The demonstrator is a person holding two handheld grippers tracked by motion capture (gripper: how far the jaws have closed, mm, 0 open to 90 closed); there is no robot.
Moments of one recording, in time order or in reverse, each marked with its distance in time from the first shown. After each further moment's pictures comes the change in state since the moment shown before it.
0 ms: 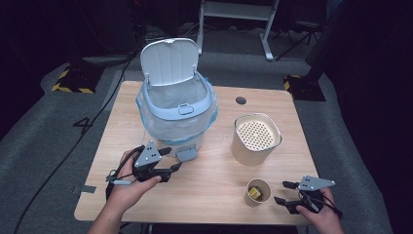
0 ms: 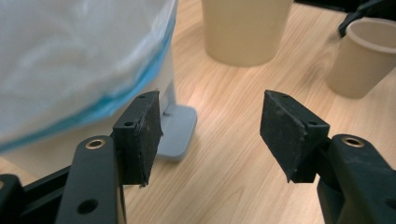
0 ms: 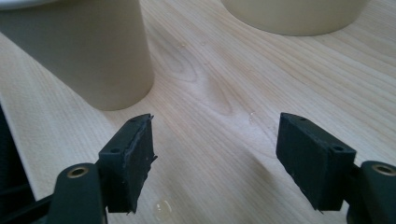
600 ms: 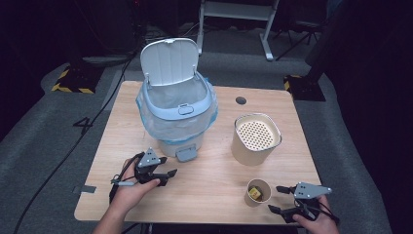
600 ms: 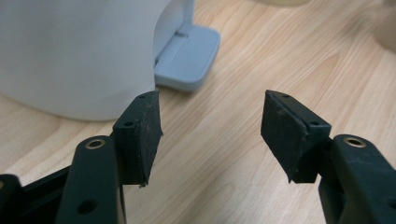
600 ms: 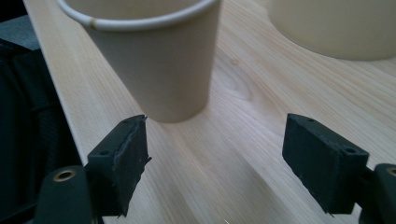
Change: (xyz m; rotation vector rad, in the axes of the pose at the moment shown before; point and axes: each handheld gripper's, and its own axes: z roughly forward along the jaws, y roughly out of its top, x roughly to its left) left arm 0.015 -0.049 0.029 0.134 -0.003 -0.123; right arm 0.028 0.004 0.005 -0.052 0.079 -0.056
